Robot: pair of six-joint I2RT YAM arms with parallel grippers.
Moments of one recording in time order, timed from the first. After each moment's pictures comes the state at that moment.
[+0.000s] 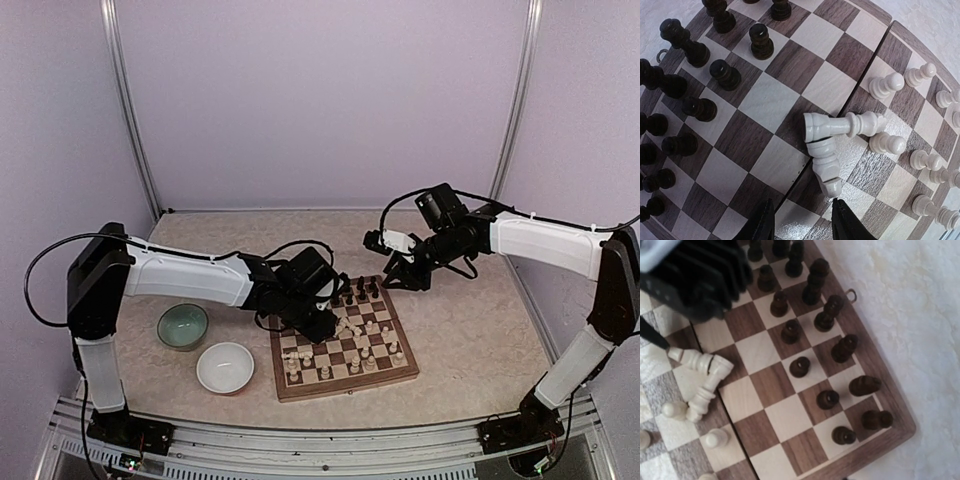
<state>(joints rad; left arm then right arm) -1.01 1.94 1.33 -0.41 -0.04 -0.23 0.58 1.59 1.22 -0.56 -0.35 -0.67</state>
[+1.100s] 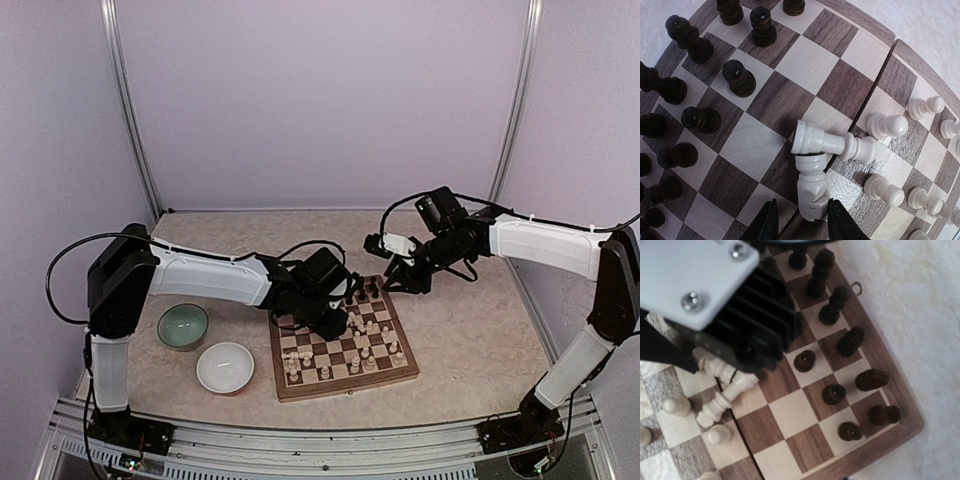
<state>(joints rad) -1.02 2.05 1.43 -0.39 -0.03 -0.22 0.58 1.59 1.20 -0.55 -0.35 -0.66</state>
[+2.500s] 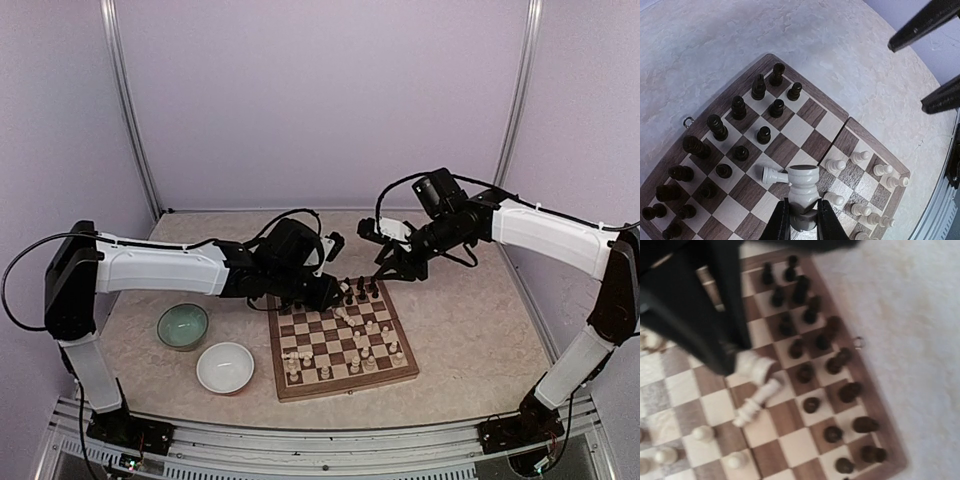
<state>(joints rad) -0.97 1.83 1.30 -0.19 0.02 -0.34 0.61 1.59 1.33 -0.64 -0.42 -0.71</state>
